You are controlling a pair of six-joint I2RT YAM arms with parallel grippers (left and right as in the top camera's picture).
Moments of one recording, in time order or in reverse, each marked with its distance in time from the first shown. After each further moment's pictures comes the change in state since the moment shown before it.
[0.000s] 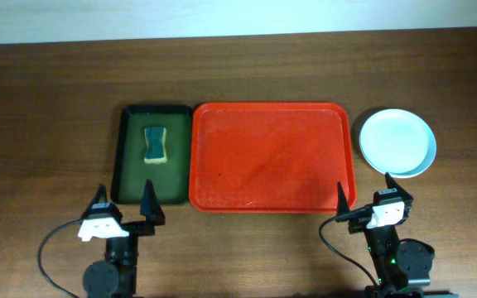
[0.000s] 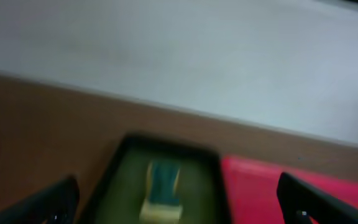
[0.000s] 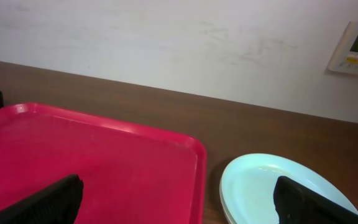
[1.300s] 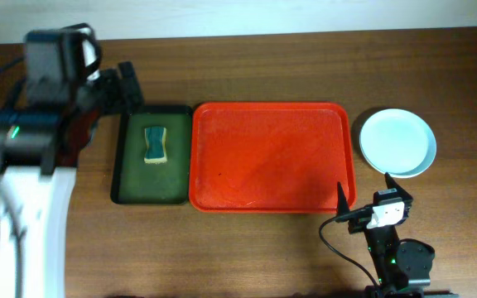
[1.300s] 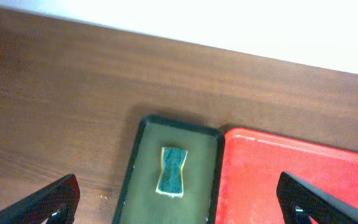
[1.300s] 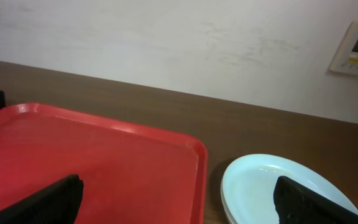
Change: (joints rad) left arm -0.010 1.425 1.806 -1.130 -0.024 0.000; right arm -0.002 0.000 0.000 0.001 -0.007 0.001
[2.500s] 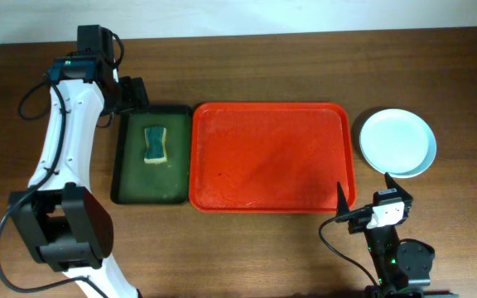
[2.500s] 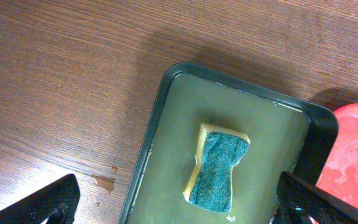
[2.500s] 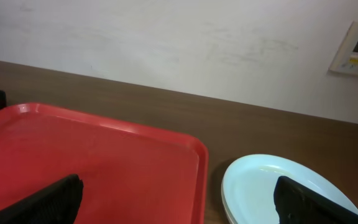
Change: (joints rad) left arm 0.099 0.520 0.000 0.036 -0.002 0.000; right arm 0.000 0.000 0.000 0.000 -0.001 0.000
